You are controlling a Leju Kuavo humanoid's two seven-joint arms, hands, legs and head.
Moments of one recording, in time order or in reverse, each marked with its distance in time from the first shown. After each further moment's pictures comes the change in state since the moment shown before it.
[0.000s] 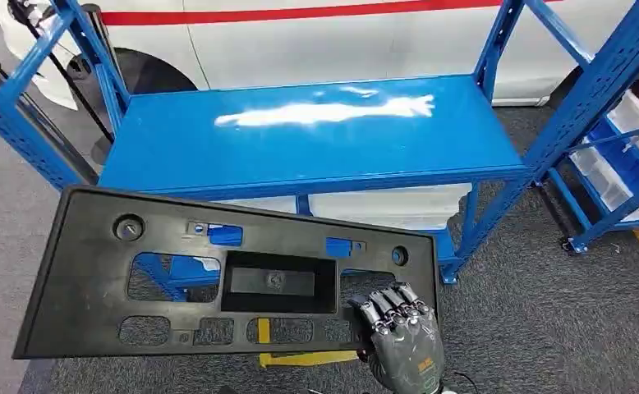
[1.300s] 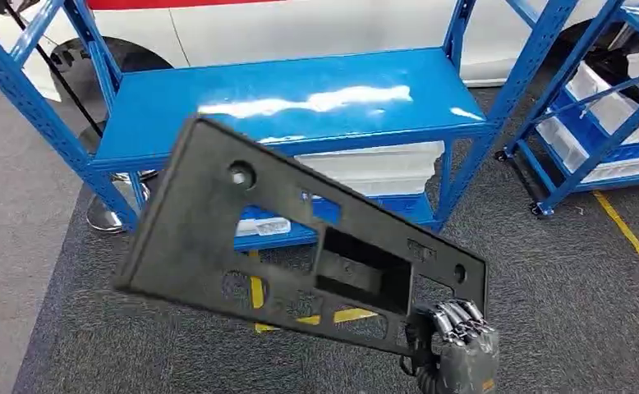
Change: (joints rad) left arm 0.011 -0.001 0.032 0.000 0.019 0.006 -0.008; right arm 0.210 0.144 -0.310 -0.103 -0.335 -0.002 -0.293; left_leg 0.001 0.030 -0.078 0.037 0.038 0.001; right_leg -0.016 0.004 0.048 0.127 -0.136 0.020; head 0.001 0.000
